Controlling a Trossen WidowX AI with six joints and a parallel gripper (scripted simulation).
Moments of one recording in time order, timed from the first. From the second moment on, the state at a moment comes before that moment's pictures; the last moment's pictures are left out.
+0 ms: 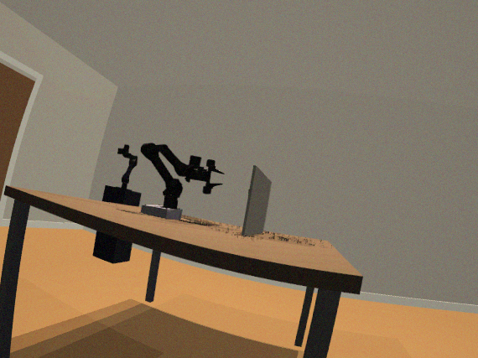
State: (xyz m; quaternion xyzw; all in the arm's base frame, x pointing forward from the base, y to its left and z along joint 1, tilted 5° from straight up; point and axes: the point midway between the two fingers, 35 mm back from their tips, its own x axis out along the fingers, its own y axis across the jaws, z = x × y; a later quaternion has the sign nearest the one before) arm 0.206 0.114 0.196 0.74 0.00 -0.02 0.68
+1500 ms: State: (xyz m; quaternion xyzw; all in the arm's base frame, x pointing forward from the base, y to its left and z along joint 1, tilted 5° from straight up) arm 0.256 0.119 0.165 0.74 0.00 -0.03 0.67
